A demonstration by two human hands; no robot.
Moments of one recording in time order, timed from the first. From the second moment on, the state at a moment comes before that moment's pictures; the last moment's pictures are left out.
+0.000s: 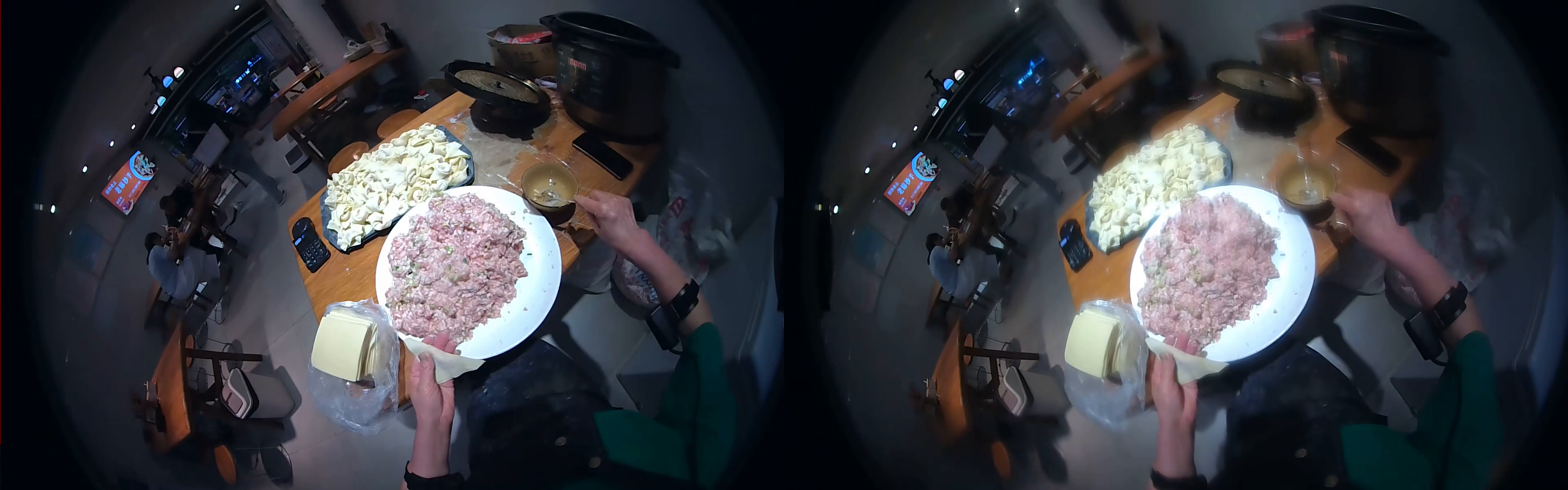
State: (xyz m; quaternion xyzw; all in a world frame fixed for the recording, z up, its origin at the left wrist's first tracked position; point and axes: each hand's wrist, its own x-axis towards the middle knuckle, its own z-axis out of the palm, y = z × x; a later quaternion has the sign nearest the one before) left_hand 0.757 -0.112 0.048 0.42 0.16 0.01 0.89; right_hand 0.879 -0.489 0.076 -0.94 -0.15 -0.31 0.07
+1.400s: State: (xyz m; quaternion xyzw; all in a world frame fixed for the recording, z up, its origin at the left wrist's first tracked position) left_hand 0.761 -0.124 0.049 0.88 -0.20 0.19 0.38; right_hand 0.813 -0.307 0.065 -0.79 -0.44 -0.18 0.39
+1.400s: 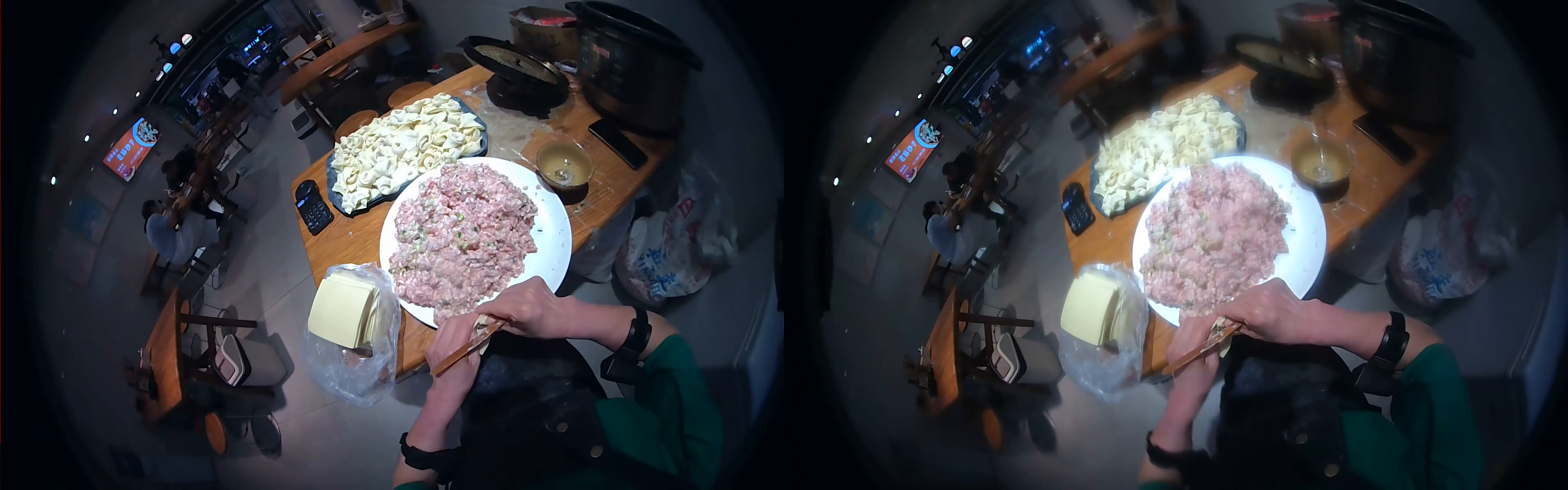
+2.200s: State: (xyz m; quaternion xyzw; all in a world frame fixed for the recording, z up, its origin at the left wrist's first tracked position) left_hand 0.778 0.005 0.133 0.95 -0.10 0.28 0.12; right_hand 0.862 -0.364 0.084 -0.74 -0.12 0.01 0.67
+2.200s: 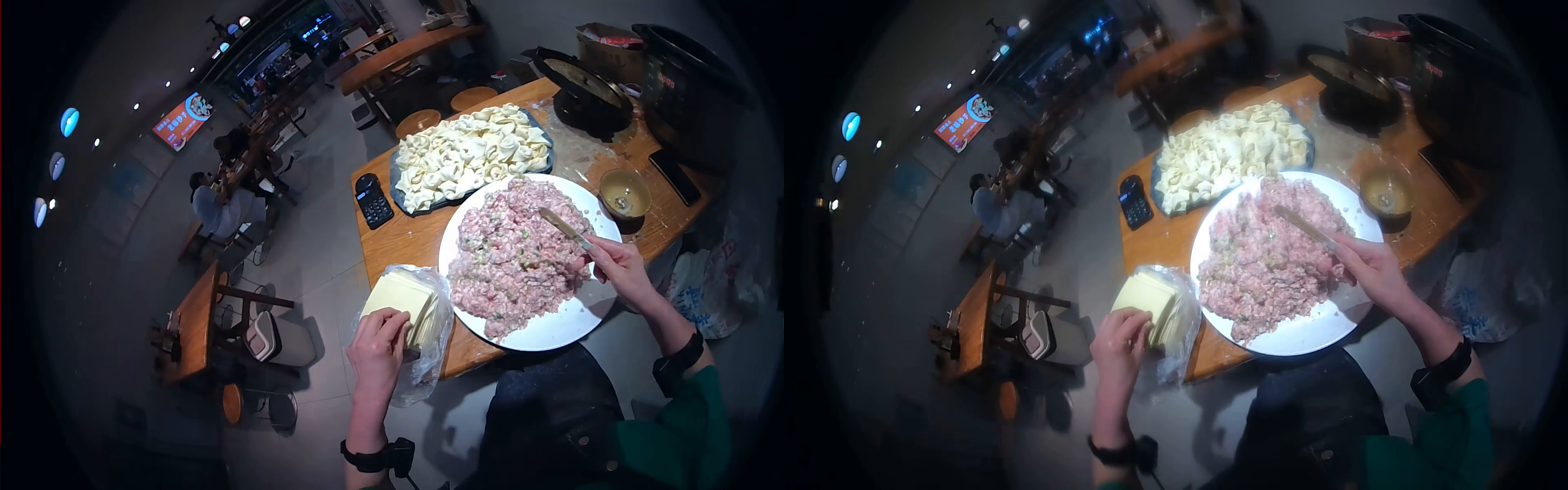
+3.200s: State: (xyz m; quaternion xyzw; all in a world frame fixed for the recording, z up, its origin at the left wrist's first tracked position) left_hand 0.783 0.038 0.147 0.95 -0.23 0.22 0.04; right_hand 0.783 -0.390 0.065 -0.79 -0.11 0.12 0.60
